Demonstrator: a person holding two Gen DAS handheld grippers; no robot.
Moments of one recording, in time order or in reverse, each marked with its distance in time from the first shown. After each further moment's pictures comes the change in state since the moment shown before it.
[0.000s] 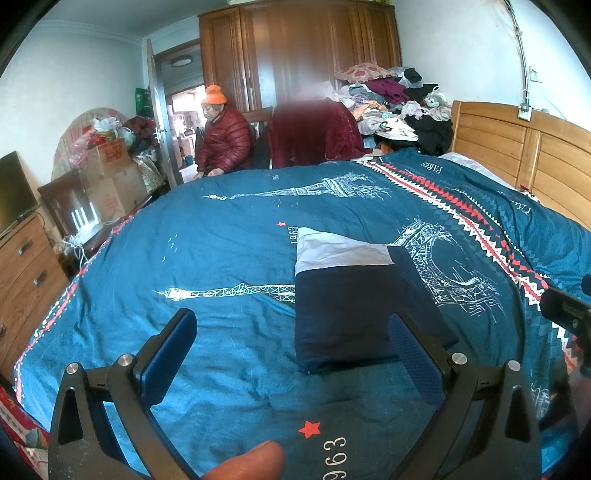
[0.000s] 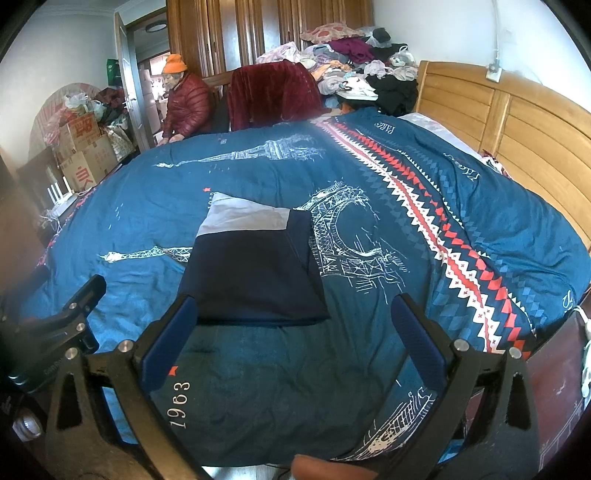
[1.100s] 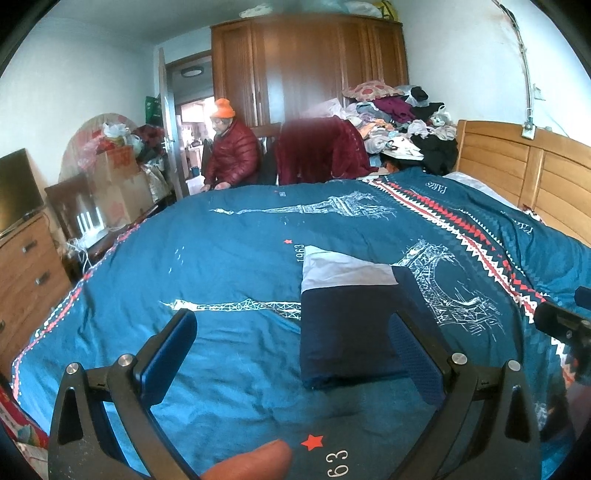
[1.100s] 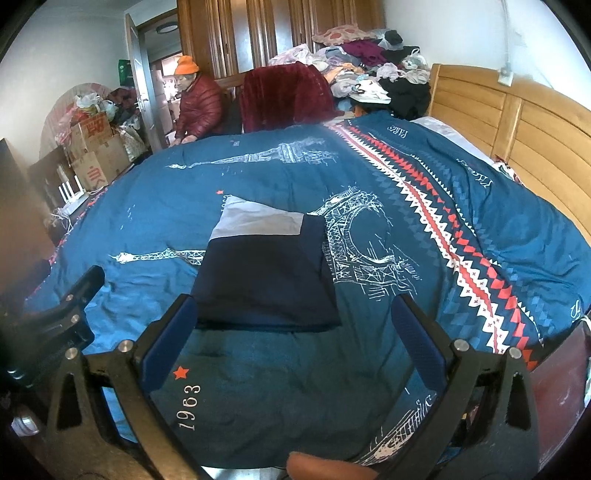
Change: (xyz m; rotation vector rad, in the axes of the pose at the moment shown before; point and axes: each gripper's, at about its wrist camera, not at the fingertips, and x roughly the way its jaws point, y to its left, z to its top) left arm -0.015 0.006 0.012 -0.037 -0.062 0.014; right arm -0.002 0.009 0.007 -0.011 -0.008 0.044
